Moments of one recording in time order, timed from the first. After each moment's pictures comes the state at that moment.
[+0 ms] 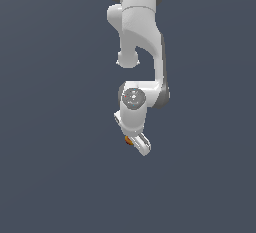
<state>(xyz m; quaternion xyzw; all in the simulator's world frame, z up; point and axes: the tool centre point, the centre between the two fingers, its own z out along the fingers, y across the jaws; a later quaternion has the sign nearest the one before) 0.056 0.016 0.041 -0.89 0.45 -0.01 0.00</state>
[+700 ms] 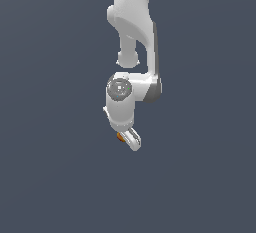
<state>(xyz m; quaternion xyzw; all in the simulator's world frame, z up) 0.049 -0.023 0.075 -0.89 0.45 0.00 0.00</state>
